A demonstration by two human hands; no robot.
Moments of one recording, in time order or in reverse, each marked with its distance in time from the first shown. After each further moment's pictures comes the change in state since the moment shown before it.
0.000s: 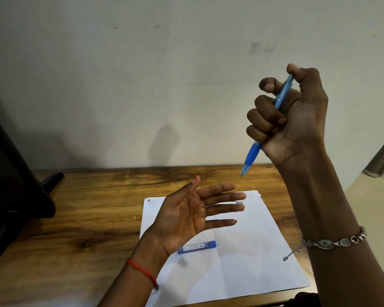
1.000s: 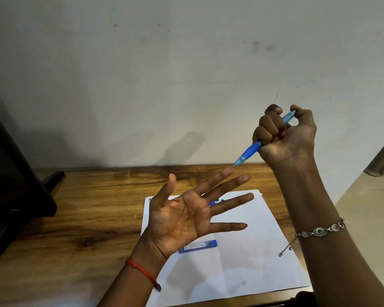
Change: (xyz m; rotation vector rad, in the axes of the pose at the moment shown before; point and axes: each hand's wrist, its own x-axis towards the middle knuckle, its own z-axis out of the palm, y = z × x) left_hand -0.007 -0.001 0.005 -0.201 -0.371 0.022; right_hand 0.023 0.031 -0.037 0.542 0.130 0.046
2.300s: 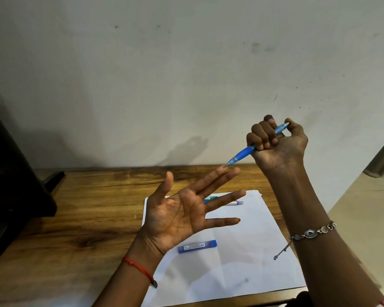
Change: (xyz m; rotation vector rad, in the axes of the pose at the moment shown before) left_hand -0.004 0.007 -0.007 0.017 0.035 0.020; right_hand 0.007 0.011 -0.015 0.052 0.065 -0.034
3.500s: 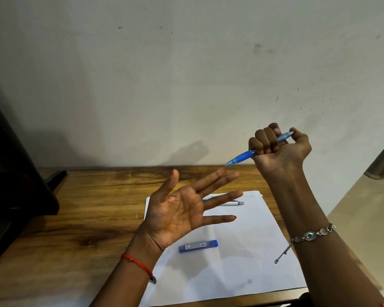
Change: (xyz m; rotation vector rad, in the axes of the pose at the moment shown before) left_hand -0.003 0.005 -0.007 0.041 0.035 0.001; right_hand -0.003 0.005 -0.005 0.003 0.061 -0.063
